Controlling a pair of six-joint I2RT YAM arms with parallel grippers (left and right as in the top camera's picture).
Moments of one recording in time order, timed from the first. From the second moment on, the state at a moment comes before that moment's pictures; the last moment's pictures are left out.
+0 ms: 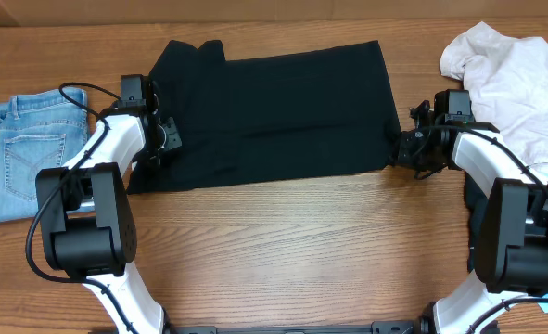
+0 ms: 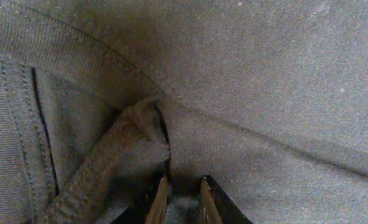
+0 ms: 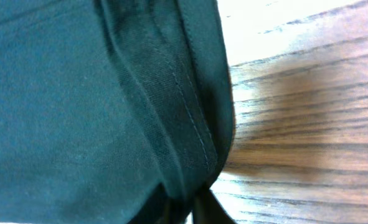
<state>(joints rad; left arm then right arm) 0.07 2.01 1.30 -0.58 0.02 -0.29 -0.10 1.86 1.12 -0.57 -0.28 0.12</state>
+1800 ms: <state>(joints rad) 0.07 2.01 1.32 -0.68 -0.02 -0.29 -0.11 1.96 1.16 -0.34 -0.31 -0.06</state>
